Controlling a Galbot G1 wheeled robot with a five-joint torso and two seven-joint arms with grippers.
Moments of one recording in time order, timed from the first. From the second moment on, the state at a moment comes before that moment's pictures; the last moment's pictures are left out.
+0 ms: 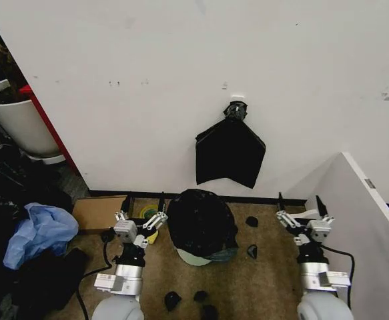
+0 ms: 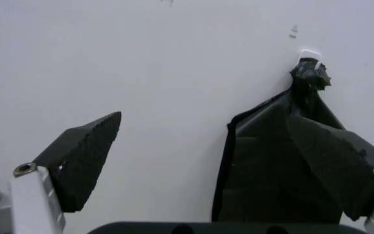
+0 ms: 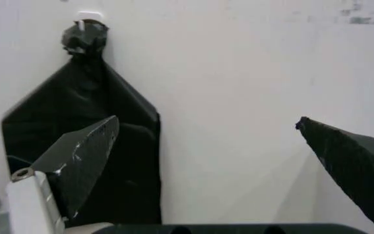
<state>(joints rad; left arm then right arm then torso) 1.55 -1.26 -0.28 -2.09 -0.27 -0.41 -0.17 -1.60 1.30 0.59 2.00 0.18 0.42 0.16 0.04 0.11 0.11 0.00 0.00</state>
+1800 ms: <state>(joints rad) 1.25 -1.25 -0.20 -1.71 -0.51 0.01 -0.10 -1.59 1.34 0.51 1.97 0.07 0.51 0.15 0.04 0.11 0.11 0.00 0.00</state>
